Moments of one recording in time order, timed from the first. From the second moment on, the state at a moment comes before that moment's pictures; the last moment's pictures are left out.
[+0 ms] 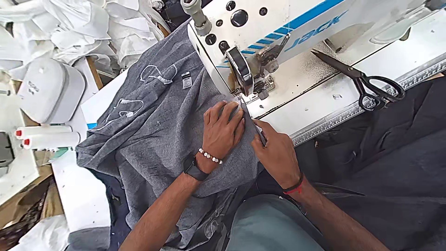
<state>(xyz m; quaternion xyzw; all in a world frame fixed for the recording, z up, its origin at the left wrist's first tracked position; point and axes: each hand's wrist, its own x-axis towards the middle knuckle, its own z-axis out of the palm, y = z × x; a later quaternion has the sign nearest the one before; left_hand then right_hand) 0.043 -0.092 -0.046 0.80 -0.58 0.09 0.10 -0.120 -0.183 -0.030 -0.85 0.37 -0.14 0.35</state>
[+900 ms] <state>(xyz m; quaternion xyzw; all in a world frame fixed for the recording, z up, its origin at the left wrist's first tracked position) 0.044 -0.085 -0.050 0.80 -0.59 0.07 0.11 -0.134 -0.179 -0.019 -0.88 0.32 -0.17 0.31</state>
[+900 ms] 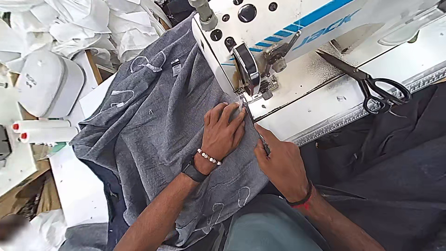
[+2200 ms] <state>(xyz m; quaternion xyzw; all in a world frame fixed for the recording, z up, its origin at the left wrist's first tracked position) 0.047 -0.087 -0.042 0.76 -0.62 0.04 0.17 -0.173 -0.186 -0.017 -0.91 0.11 0.04 0.40</state>
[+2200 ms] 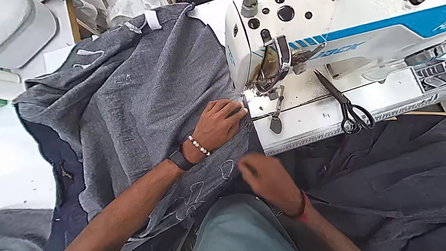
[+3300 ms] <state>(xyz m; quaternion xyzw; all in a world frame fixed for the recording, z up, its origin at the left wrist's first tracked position) 0.073 -0.099 -0.045 0.79 -0.59 0.07 0.16 -0.073 -0.222 -0.027 -0.97 0.16 -0.11 0.11</state>
